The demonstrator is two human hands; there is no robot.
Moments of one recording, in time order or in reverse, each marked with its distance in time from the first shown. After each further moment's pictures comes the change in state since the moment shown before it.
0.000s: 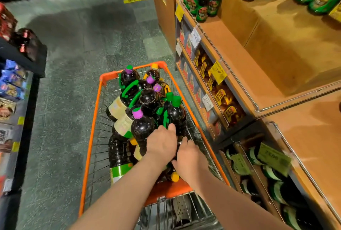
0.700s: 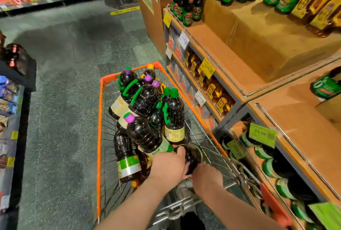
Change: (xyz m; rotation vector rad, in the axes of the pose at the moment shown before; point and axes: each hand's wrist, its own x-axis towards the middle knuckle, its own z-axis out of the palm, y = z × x) left_hand -0.129 -0.008 0.022 0.059 0.120 0.368; right_hand -0.099 -0.014 0.043 -0.033 -0.274 0.324
